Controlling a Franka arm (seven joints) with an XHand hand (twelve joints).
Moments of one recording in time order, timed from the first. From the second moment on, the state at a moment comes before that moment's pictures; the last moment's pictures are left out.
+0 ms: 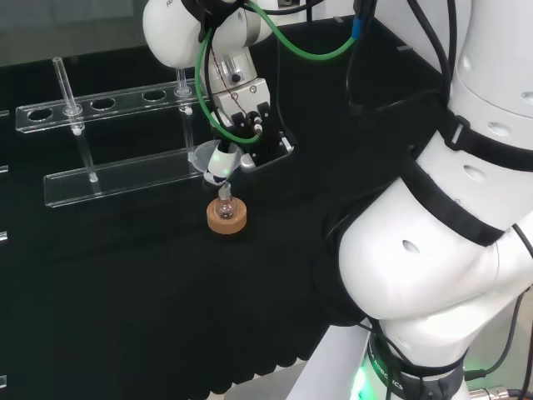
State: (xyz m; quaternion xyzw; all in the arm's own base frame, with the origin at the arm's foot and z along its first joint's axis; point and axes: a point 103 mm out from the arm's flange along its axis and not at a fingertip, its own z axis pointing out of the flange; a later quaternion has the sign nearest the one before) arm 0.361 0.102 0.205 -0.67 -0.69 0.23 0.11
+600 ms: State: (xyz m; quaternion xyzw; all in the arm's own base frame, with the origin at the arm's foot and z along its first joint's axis) arm 0.359 0.104 0.201 -0.67 -0.69 0.24 0.11
